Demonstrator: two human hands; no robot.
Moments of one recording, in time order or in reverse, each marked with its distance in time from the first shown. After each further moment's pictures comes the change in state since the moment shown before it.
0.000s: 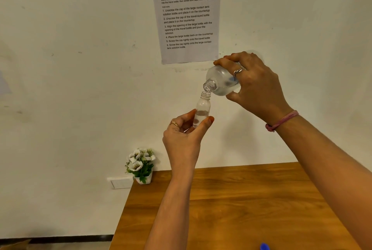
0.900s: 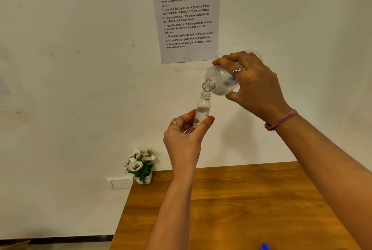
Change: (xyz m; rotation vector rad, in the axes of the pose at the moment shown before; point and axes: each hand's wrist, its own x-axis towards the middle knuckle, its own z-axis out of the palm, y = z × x) left_hand 0.002 -0.004 0.001 0.008 0.013 -0.010; right_hand 0.000 0.001 0.005 0.001 -0.005 -0.002
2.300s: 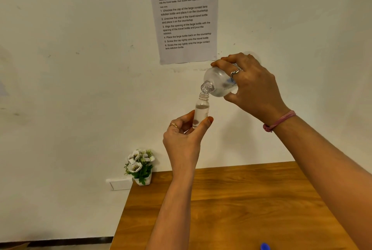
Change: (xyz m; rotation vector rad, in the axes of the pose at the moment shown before) left_hand 0.000 -0.001 0.001 -0.032 -0.014 0.000; right_hand -0.001 -0.002 0.000 0.004 0.000 0.011
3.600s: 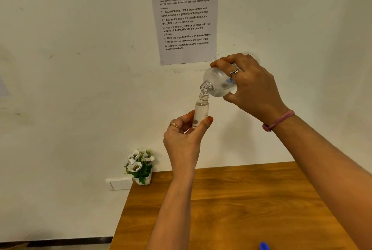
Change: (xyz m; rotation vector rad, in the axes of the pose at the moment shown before) left_hand -0.003 0.001 0.000 0.001 0.010 -0.007; right_hand 0.000 -0.001 -0.003 0.005 -0.008 -0.013
